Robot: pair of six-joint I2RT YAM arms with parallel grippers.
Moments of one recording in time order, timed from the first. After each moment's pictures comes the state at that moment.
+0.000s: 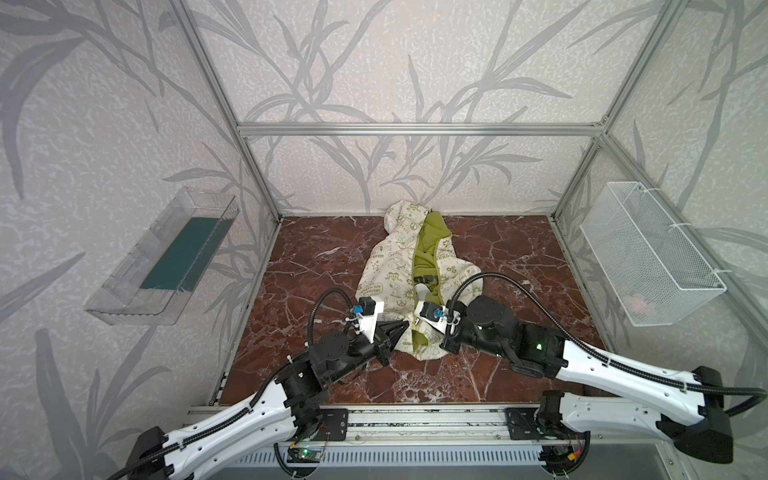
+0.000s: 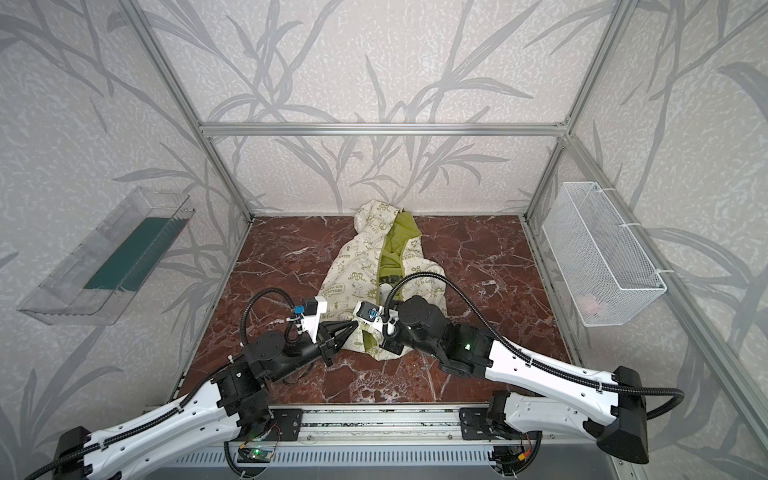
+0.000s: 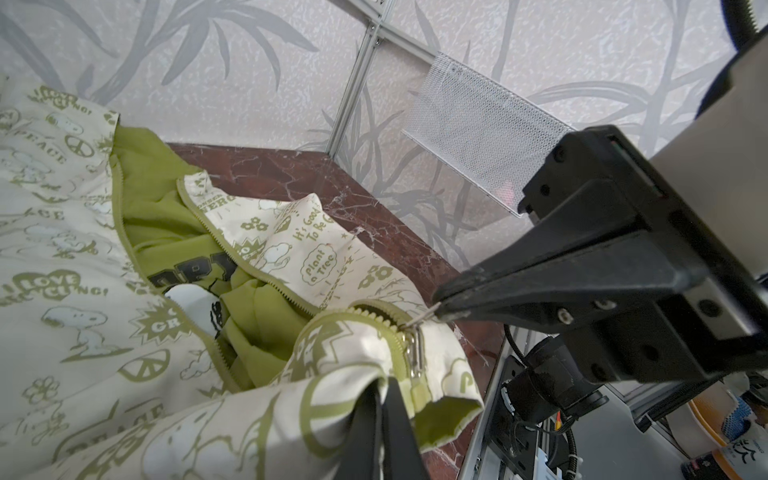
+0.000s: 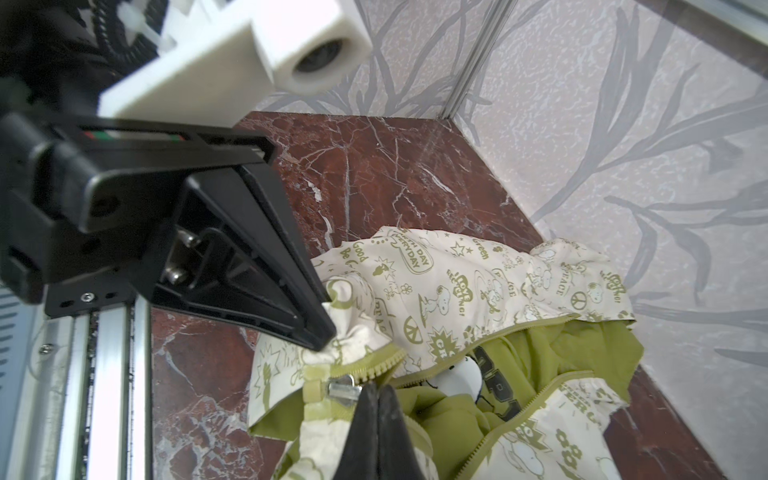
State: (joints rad) left arm -0.95 0.59 0.34 0.13 0.00 -0.51; right arm 1.12 1.07 0.91 -0.28 0.10 -0.25
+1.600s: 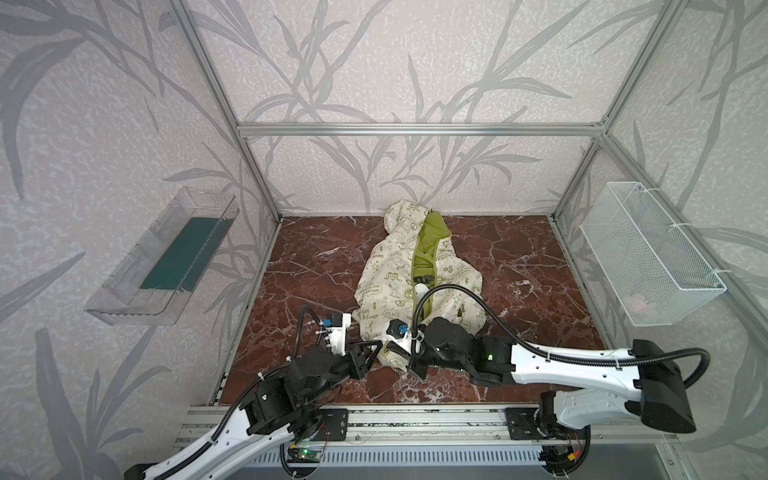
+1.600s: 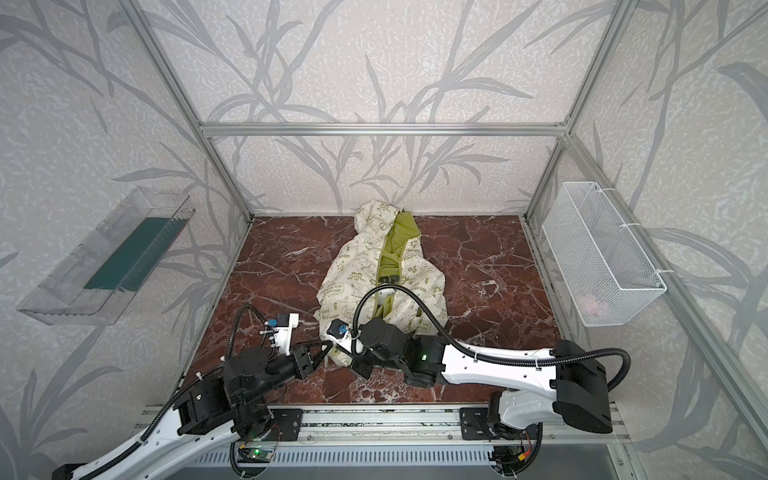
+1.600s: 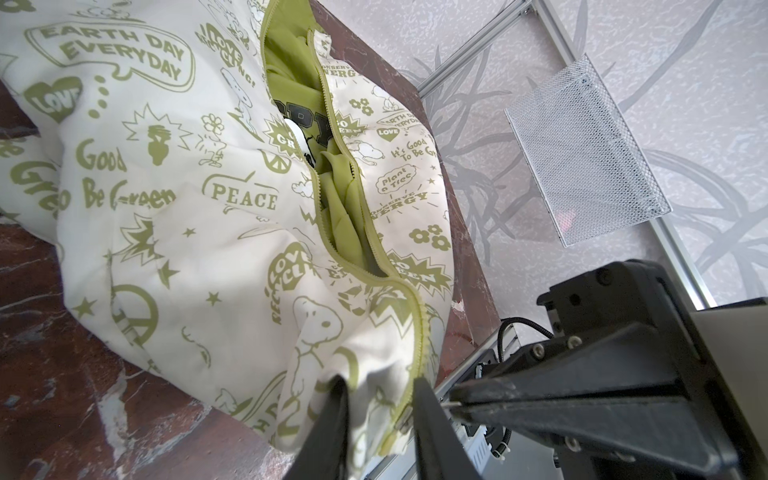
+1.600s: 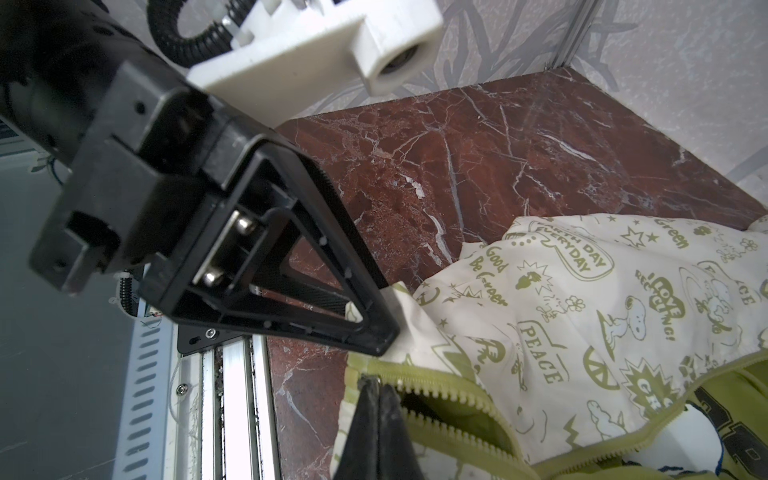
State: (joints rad) left arm -0.95 0.22 0.35 -0.47 -0.09 -0.96; right arm 1.26 1.32 0.87 -0.04 0.01 0.00
